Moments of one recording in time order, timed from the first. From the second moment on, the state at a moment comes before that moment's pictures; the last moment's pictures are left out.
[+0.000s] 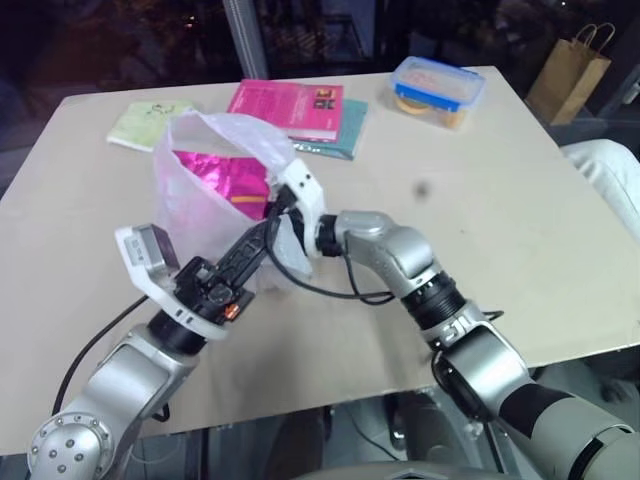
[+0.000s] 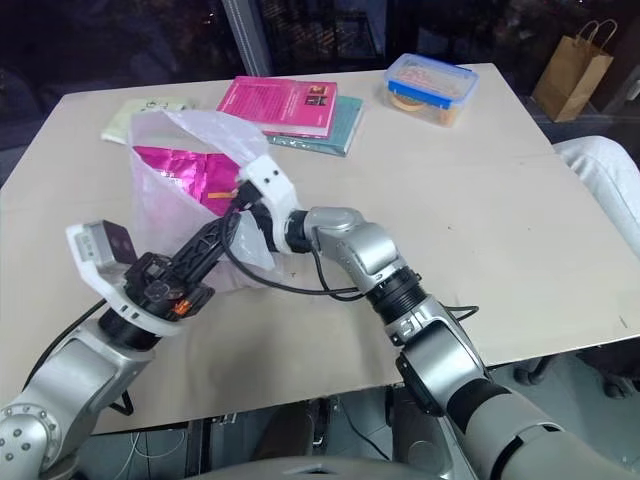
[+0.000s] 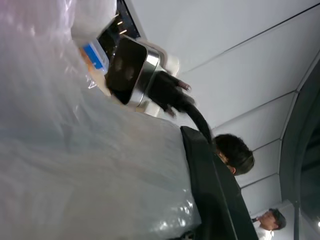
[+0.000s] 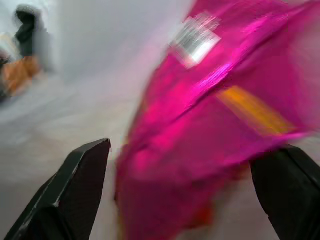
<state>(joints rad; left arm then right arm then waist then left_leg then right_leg) 0.20 0.63 0.27 -0.75 -1.97 0.43 0.00 -0.91 0.12 0.35 0.34 0.38 0.56 0.65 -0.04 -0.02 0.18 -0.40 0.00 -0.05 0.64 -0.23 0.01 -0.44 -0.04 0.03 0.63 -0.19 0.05</state>
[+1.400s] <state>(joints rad) 0.10 0.64 0.32 -0.64 -1.96 0.68 -0.02 -0.78 -0.16 0.02 -0.20 0.53 0.93 0.45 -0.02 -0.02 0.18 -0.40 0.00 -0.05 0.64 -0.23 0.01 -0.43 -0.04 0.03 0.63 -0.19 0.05</state>
